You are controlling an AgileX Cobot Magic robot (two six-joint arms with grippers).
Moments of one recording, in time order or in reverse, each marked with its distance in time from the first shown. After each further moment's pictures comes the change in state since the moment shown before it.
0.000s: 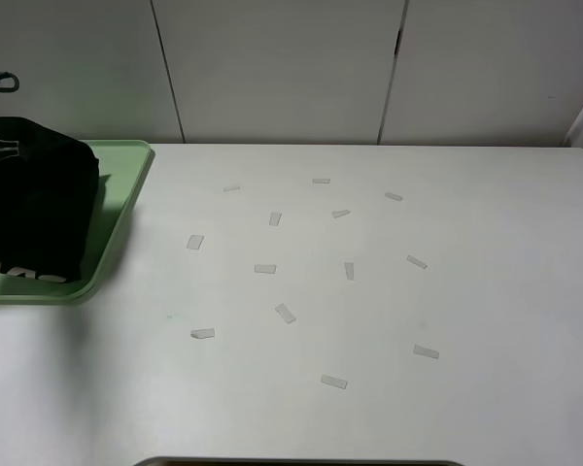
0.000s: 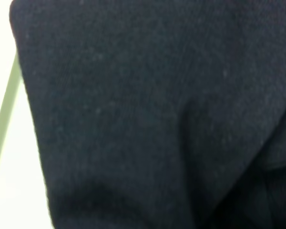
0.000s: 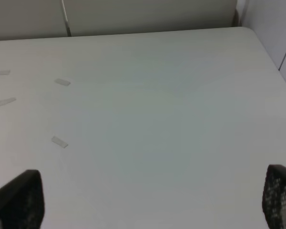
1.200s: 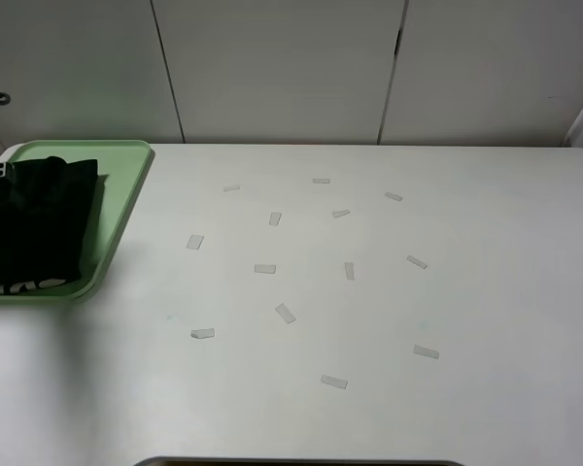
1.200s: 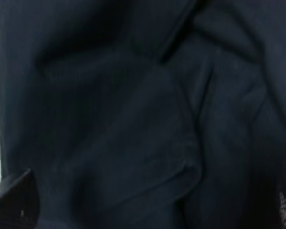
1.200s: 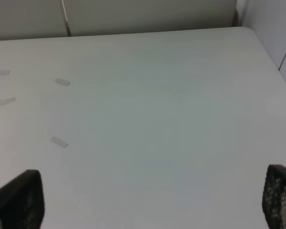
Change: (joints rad) left arm 0.016 -0.080 0.063 0.006 0.232 -0.015; right arm 0.000 0.000 0.000 0.000 0.000 0.000
